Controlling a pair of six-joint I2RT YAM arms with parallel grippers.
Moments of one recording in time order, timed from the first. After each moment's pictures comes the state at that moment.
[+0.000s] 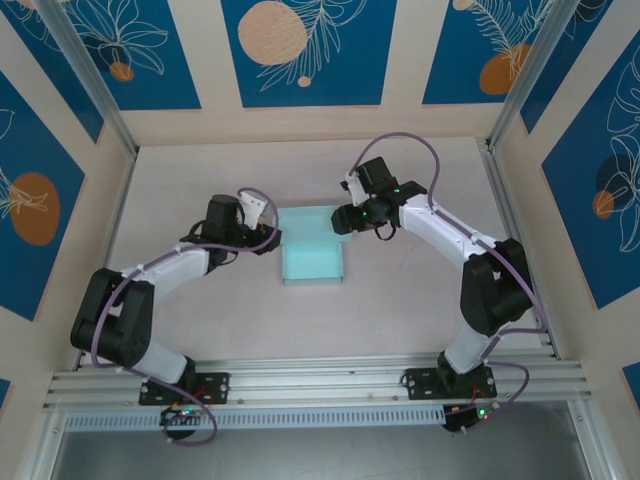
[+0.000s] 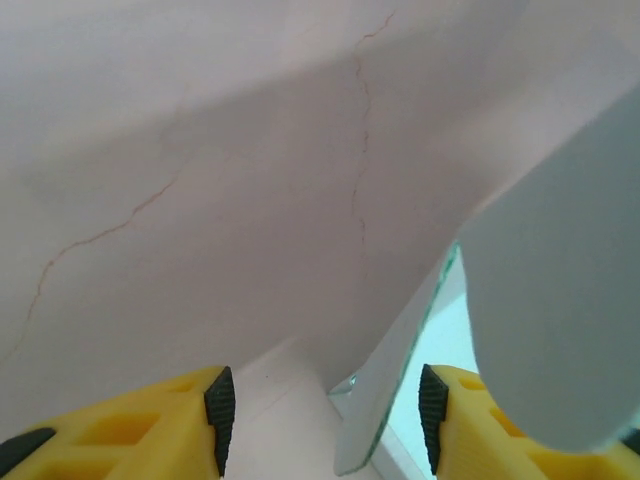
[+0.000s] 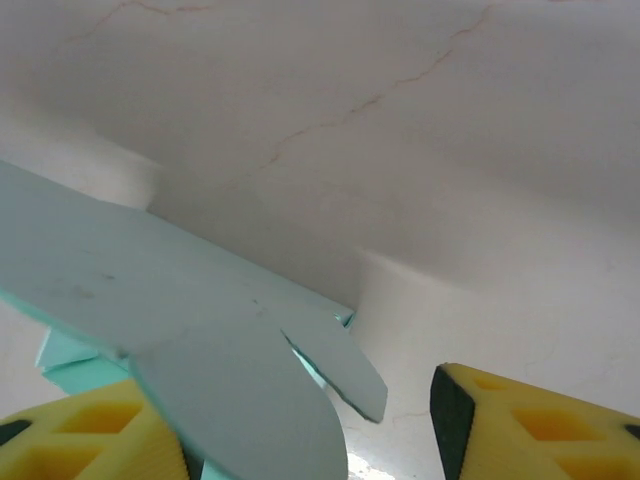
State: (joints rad) left arm -0.34 1.50 0.81 0.01 0.35 -0.02; right arm 0.48 1.69 1.34 -0.69 -0.20 0.16
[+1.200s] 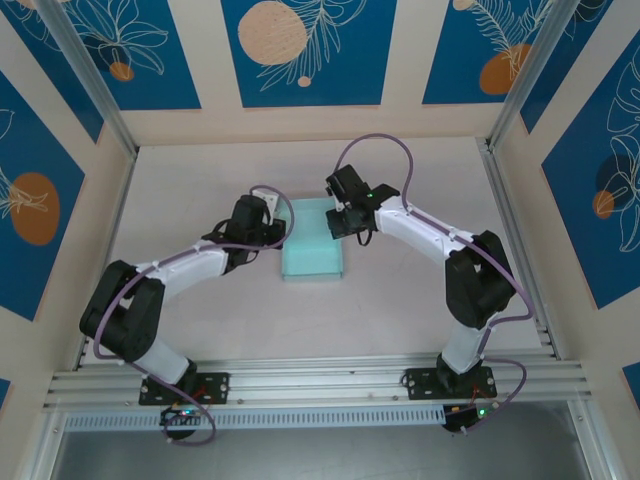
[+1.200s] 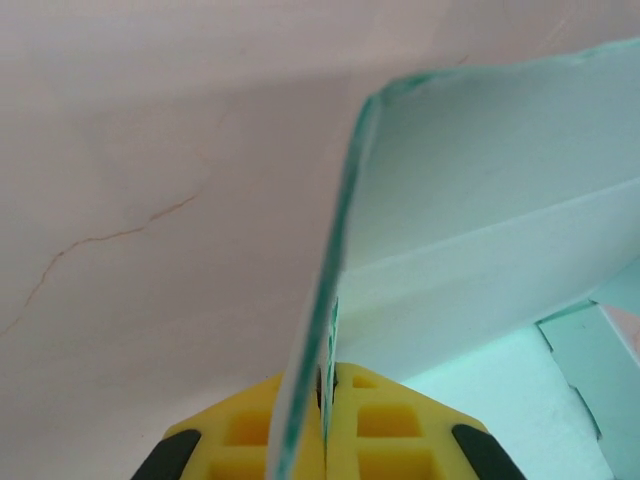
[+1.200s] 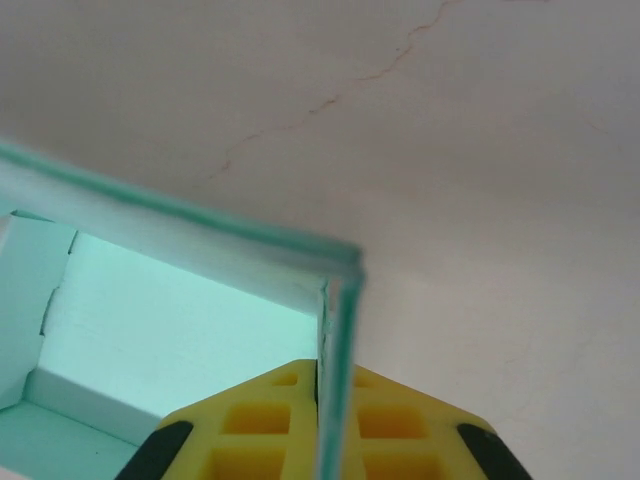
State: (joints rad) left arm -0.53 1.55 0.87 0.02 0.00 -0.28; right arm 0.63 1.77 1.41 -0.72 0.09 0.27
